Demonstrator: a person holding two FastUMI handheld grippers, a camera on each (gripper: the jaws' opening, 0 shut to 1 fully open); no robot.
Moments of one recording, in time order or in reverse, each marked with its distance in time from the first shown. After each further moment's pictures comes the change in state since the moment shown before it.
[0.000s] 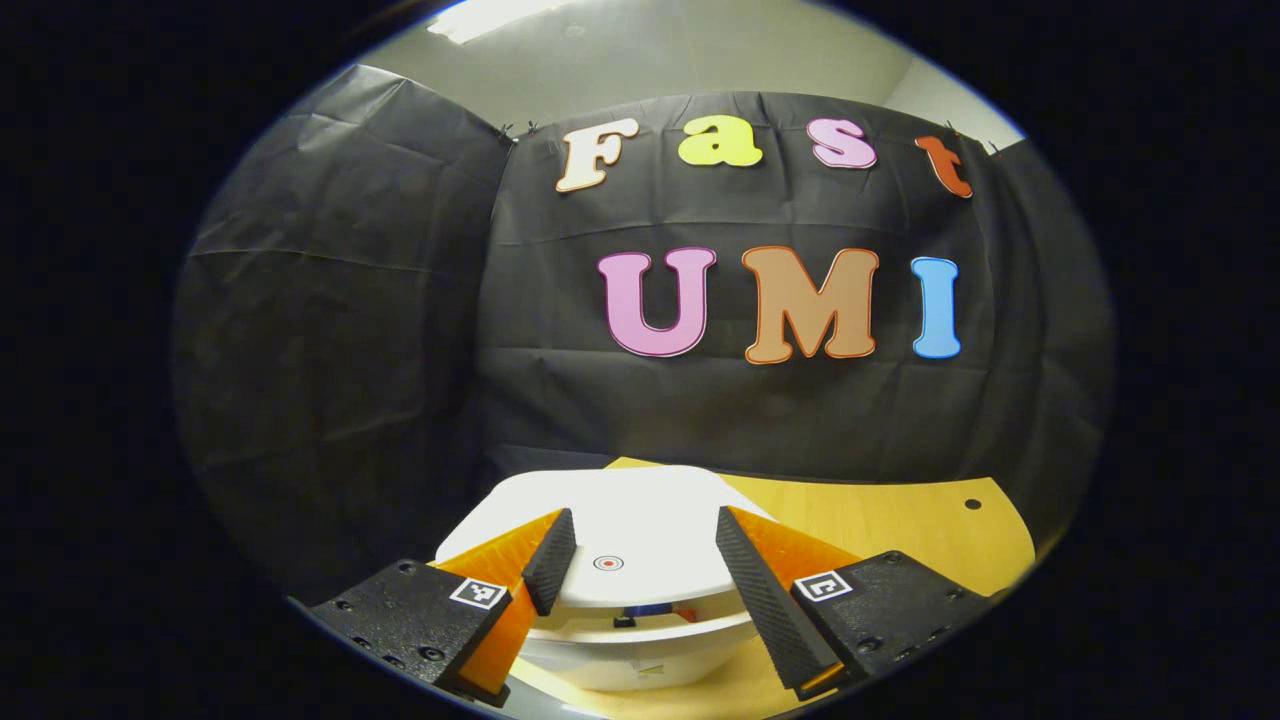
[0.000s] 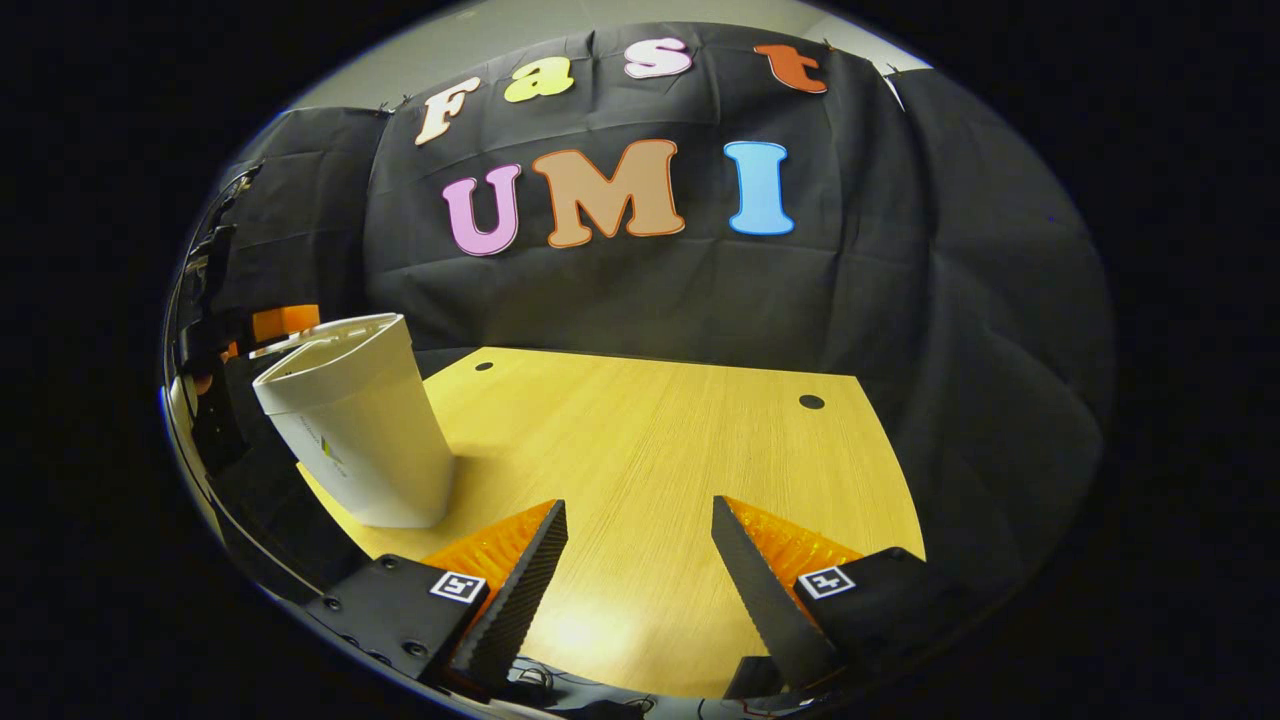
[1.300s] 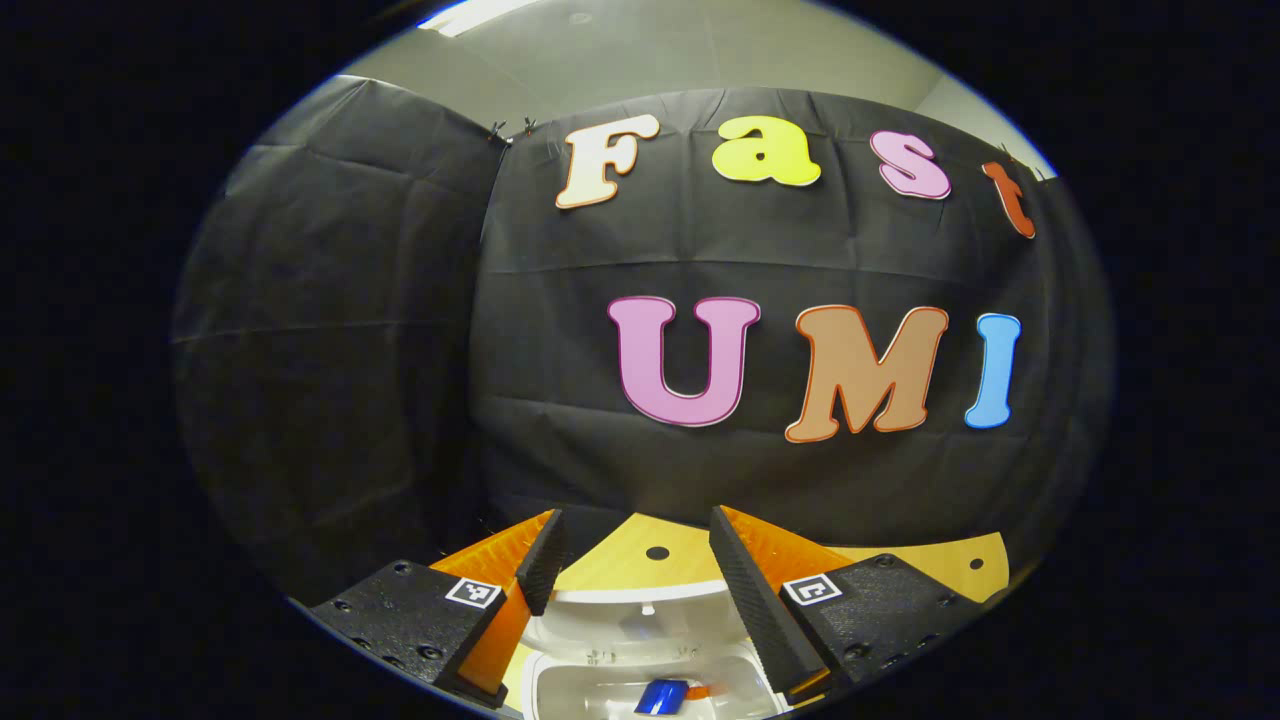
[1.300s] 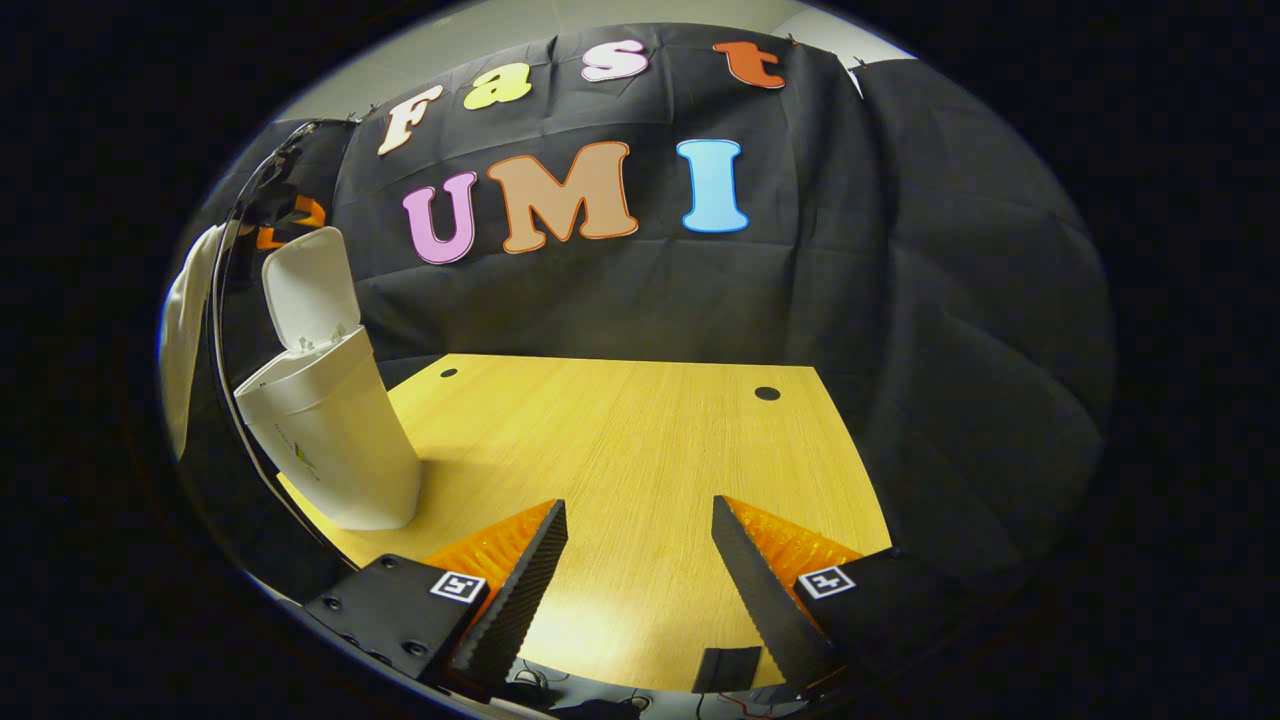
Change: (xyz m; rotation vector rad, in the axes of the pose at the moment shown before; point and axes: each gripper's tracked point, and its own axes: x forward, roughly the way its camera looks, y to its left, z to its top) left arm 0.133 0.039 0.154 -0.024 0.053 0.026; right arm -0.014 -0.049 -0.002 0.053 -0.007 -0.090
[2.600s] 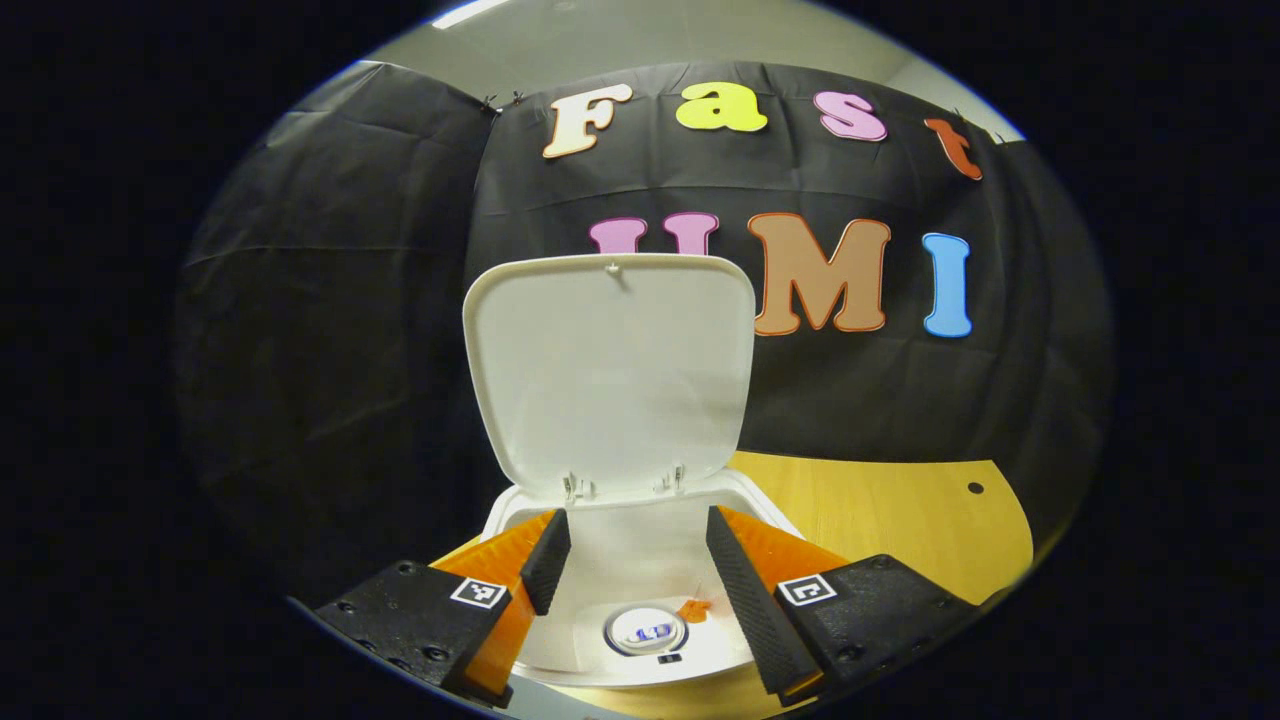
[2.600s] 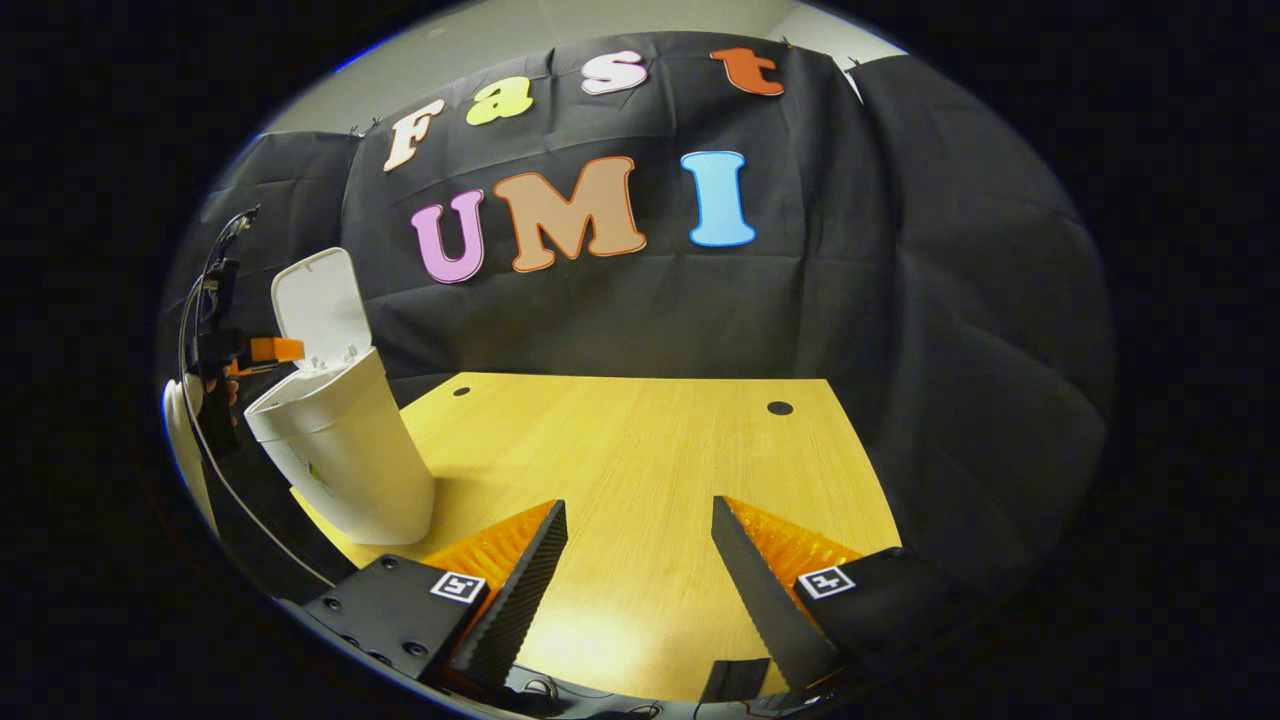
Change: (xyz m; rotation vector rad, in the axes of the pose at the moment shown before) left arm -0.093 -0.015 -0.141 0.041 0.056 -0.069; right arm 0.002 0.014 0.019 0.001 -0.042 0.059
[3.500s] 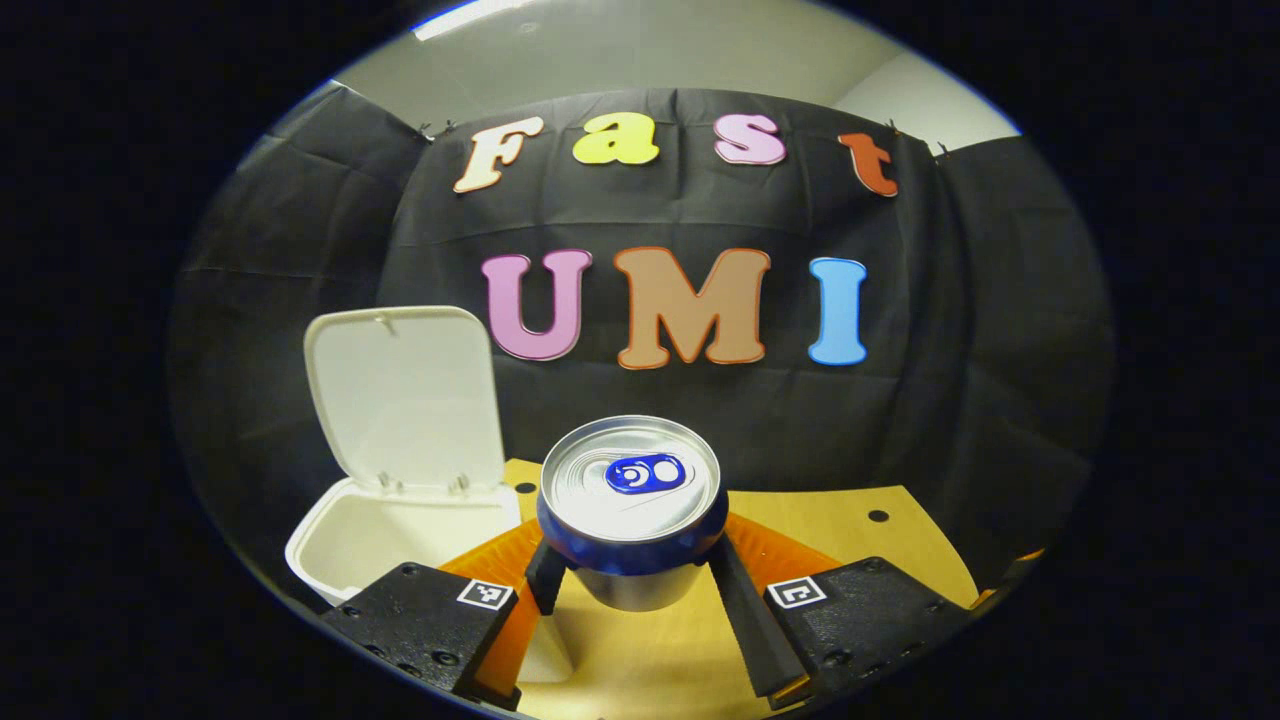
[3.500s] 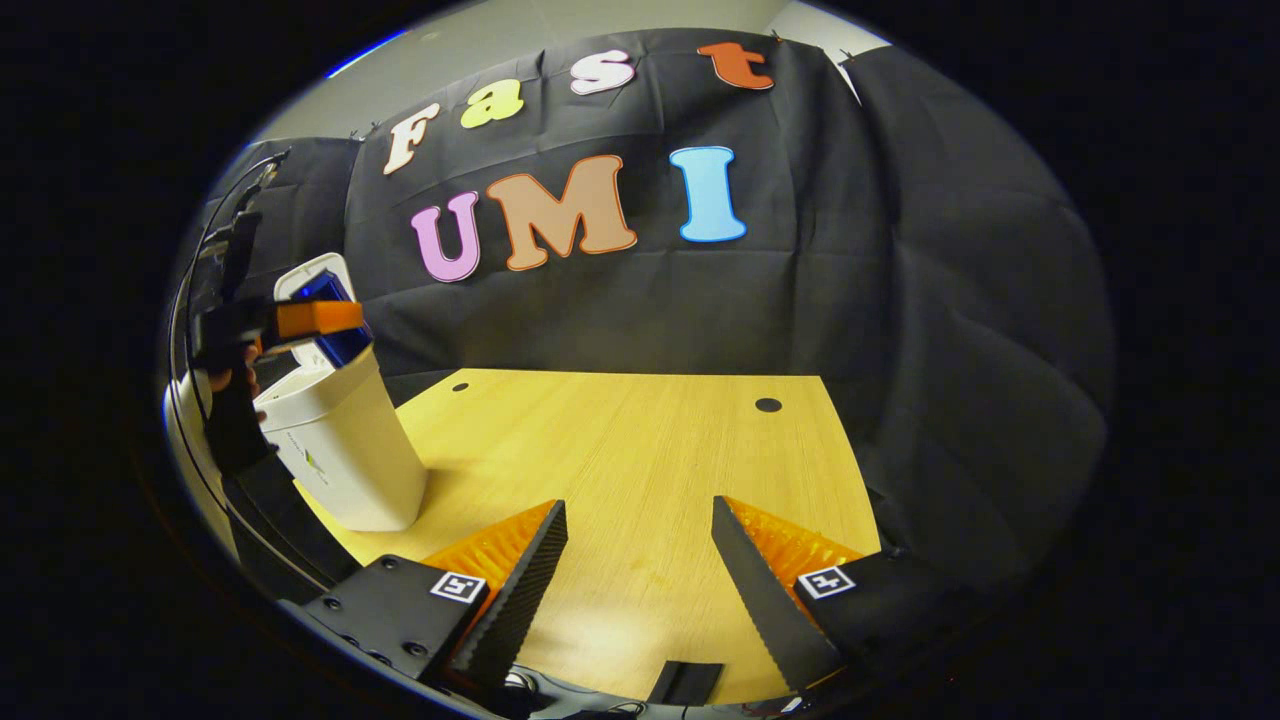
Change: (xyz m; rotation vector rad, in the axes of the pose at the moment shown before) left arm -0.030 -0.155 0.025 -0.032 -0.108 -0.140; right arm -0.008 -0.061 -0.003 -0.007 0.020 0.044
